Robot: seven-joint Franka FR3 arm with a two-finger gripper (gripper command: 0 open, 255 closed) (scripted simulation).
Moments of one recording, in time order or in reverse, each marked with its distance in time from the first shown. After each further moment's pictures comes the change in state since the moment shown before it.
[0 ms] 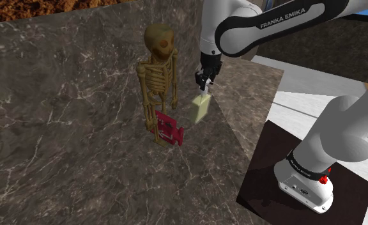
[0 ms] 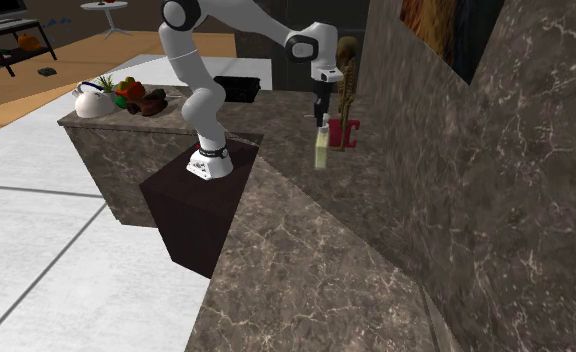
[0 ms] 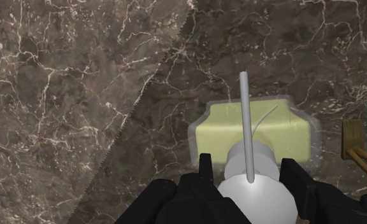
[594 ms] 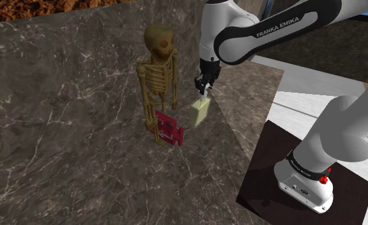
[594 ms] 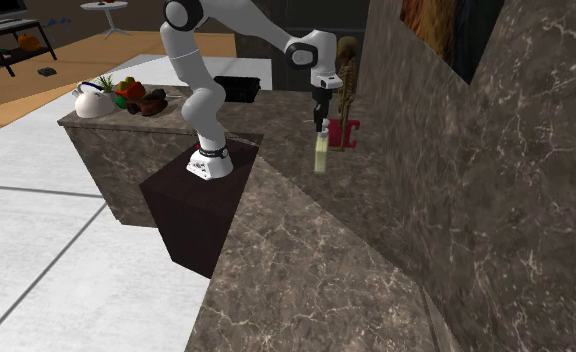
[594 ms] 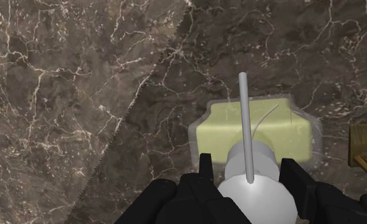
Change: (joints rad) arm -0.001 0.022 0.002 -0.038 -0.007 0.060 0.011
